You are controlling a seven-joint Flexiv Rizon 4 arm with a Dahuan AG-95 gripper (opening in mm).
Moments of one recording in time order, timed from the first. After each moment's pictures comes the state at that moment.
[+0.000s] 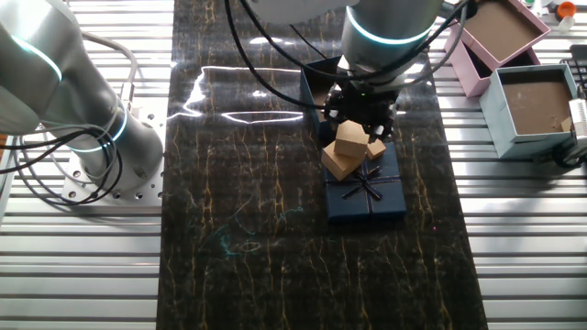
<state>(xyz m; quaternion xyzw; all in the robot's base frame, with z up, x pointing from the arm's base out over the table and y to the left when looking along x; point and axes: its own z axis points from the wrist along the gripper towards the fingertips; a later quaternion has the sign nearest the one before) 0.469 -0.011 0.136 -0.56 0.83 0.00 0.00</state>
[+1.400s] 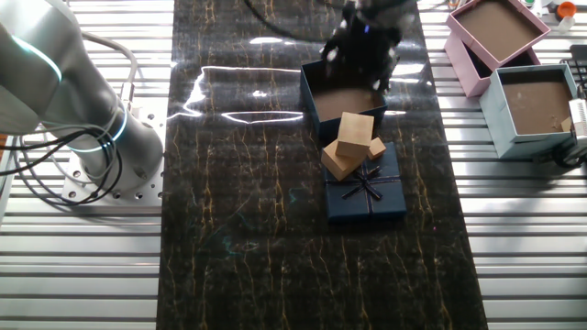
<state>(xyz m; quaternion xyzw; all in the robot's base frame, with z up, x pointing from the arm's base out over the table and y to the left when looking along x) 0.462 0.080 0.182 -0.40 0.91 0.02 -0.06</state>
